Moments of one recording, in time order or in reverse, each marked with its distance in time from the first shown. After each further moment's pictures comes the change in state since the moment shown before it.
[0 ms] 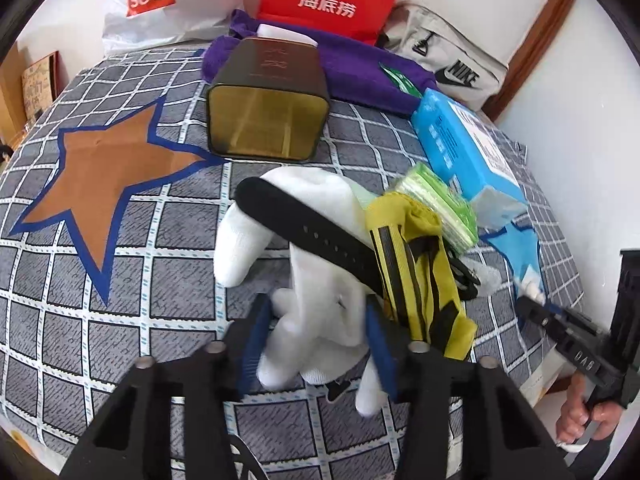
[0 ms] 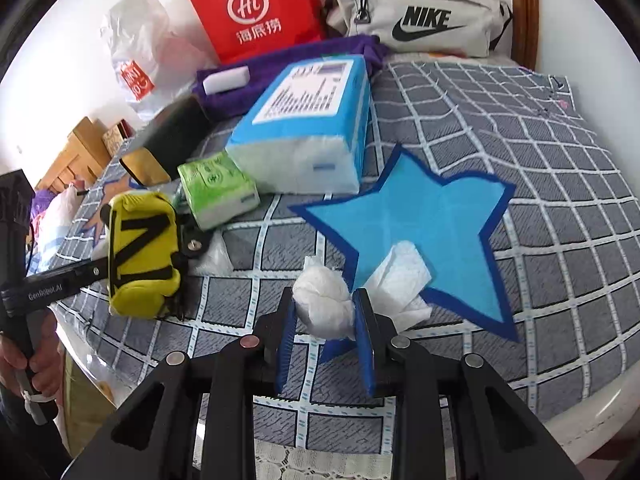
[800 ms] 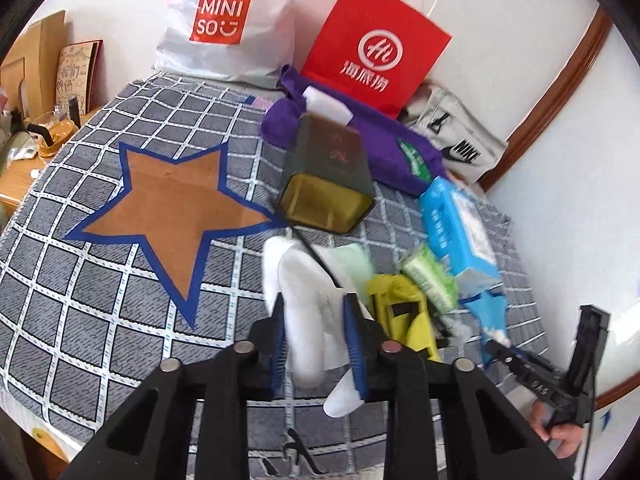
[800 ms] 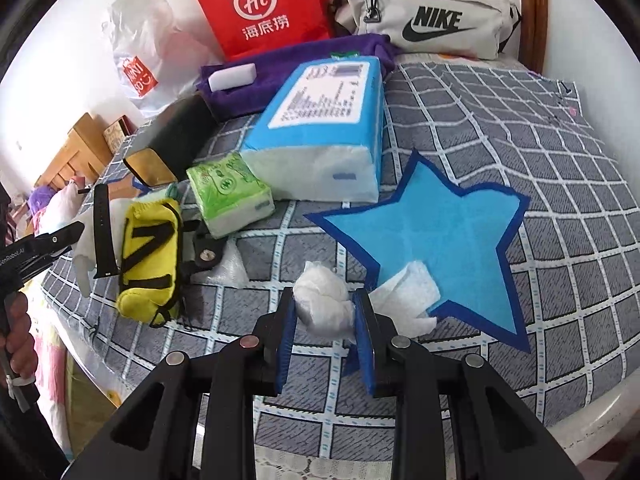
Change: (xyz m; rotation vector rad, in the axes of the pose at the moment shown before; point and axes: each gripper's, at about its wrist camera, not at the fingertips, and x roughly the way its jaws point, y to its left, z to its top) left arm -0.063 0.049 0.012 -0.144 -0.154 -0.092; right arm -0.002 0.012 0.012 -0.008 0.007 0.003
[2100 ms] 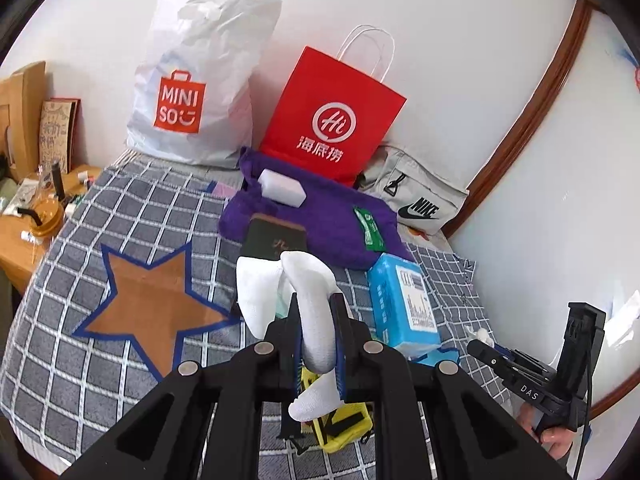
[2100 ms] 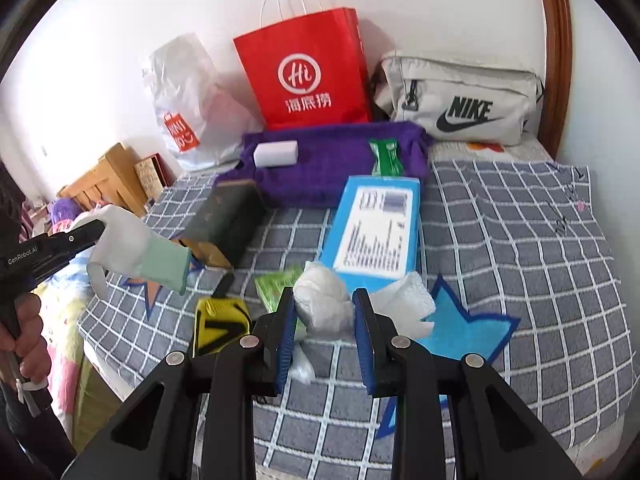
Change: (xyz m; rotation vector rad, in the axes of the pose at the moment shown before) left arm -0.049 -0.042 0.066 0.054 -0.146 -0.064; right arm -0.063 0.034 0.072 -0.070 -0.148 0.059
